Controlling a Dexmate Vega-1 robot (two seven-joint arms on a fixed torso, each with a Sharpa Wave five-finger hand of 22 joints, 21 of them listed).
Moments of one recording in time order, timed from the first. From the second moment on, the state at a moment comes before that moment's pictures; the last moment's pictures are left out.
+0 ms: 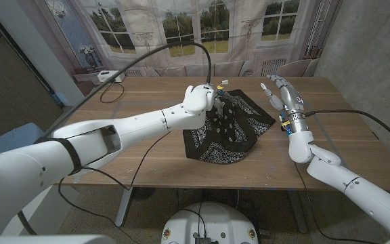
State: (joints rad) left arm 0.15 0.38 1.27 -1.64 0.71 0.92 -0.40; left_hand 0.99 -0.16 0.27 -0.17 0.19 0.54 -0.32 0.52 0.28 0.73 0.01 0.70 0.44 1.11 -0.12 0.48 0.38 0.98 -0.15 0.80 0.22; right arm -0.95 -0.73 -0.47 -1.53 -0.43 0.14 -0.79; right_hand 0.34 0.06 0.04 0.10 0.28 0.34 -0.09 0.22 0.20 0.29 0.01 0.24 0.22 0.22 -0.03 0.24 0.29 0.19 0.20 0.21 0.18
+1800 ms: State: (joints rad) left arm 0.37 0.36 1.10 -1.72 0.95 1.29 0.37; left_hand 0.99 -0.17 0.27 -0.17 0.20 0.53 -0.31 0.52 0.28 0.73 0.01 0.71 0.60 1.12 -0.12 0.46 0.43 0.97 -0.14 0.88 0.21; right arm -0.93 -0.72 -0.47 -1.52 -0.42 0.19 -0.79; right_hand 0.34 0.06 0.04 0.10 0.27 0.34 -0.09 0.21 0.20 0.30 0.01 0.23 0.22 0.22 -0.03 0.23 0.28 0.20 0.20 0.21 0.18
